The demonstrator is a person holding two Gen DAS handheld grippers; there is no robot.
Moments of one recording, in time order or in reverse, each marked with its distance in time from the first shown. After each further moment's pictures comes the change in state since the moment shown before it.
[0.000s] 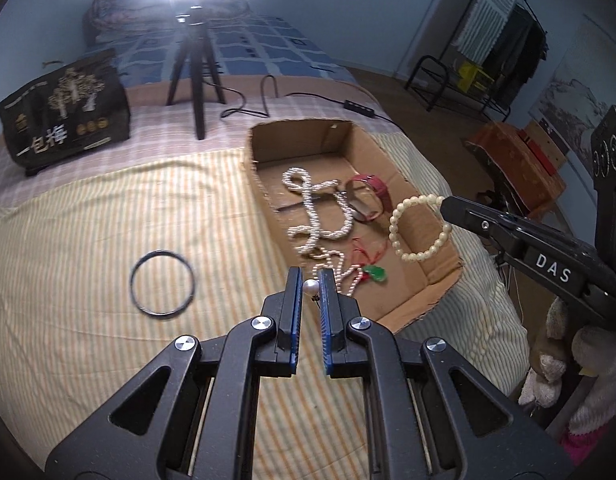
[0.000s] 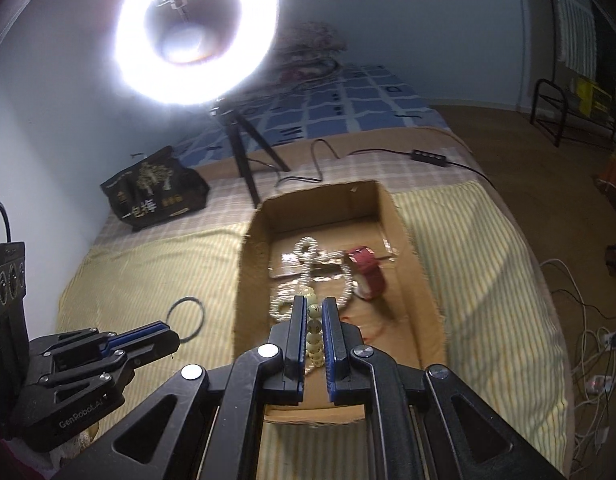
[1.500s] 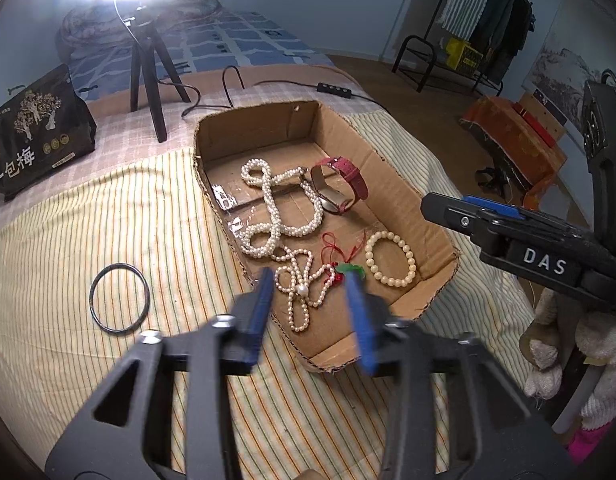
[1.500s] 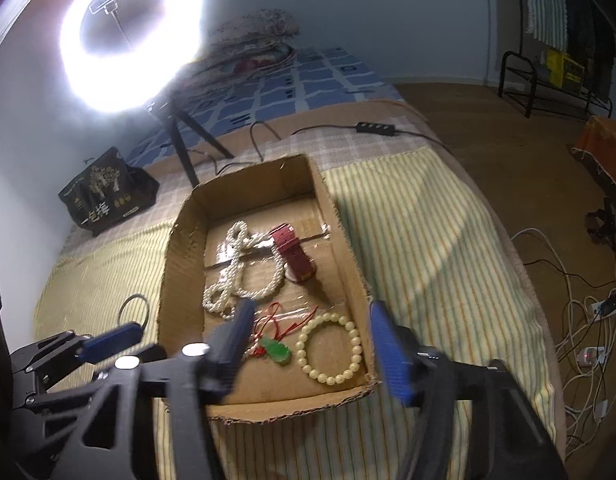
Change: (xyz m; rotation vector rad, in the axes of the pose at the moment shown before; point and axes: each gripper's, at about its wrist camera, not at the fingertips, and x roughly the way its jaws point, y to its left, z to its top) left arm 0.034 -0.038 -0.003 0.088 0.014 0.022; right arm 0.014 -0.053 -0.013 0.087 0.032 -0.089
